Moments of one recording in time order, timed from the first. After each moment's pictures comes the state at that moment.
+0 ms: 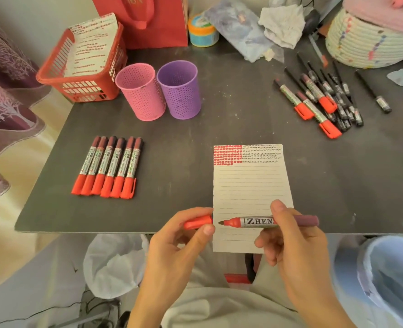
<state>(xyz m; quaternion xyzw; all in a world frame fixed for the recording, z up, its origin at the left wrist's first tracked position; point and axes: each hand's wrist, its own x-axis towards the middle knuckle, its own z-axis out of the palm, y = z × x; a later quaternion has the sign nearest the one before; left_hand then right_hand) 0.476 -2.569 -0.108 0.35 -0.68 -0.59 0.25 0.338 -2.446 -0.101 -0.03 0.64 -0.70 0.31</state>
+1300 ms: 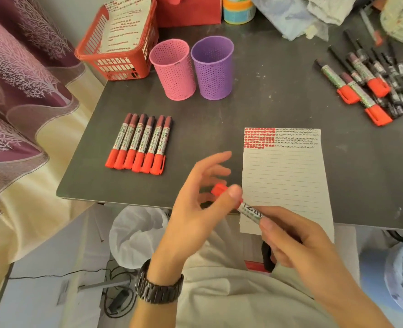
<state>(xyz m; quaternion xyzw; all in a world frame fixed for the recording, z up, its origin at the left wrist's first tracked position) 0.470 -2.593 -0.087 0.28 -0.70 -0.61 0.24 0.349 -2.440 -0.107 -0.28 0.64 -0.56 0.45</state>
